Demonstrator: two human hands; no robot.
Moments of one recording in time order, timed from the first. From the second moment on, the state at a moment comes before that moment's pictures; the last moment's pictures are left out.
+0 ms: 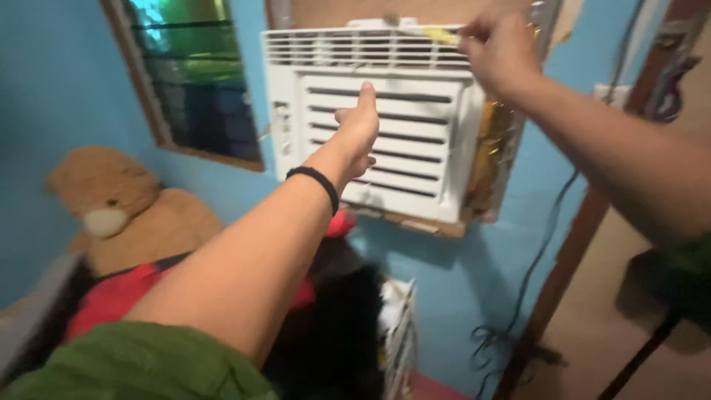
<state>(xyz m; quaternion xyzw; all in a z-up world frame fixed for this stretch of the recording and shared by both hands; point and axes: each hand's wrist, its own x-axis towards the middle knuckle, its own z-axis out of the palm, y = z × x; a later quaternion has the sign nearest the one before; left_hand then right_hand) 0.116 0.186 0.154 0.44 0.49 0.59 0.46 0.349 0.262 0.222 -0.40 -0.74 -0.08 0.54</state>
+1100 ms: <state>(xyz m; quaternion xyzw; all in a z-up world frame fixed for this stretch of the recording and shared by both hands) -0.115 0.078 0.079 0.36 0.72 0.59 0.01 0.073 0.105 0.078 -0.18 -0.95 0.13 0.22</state>
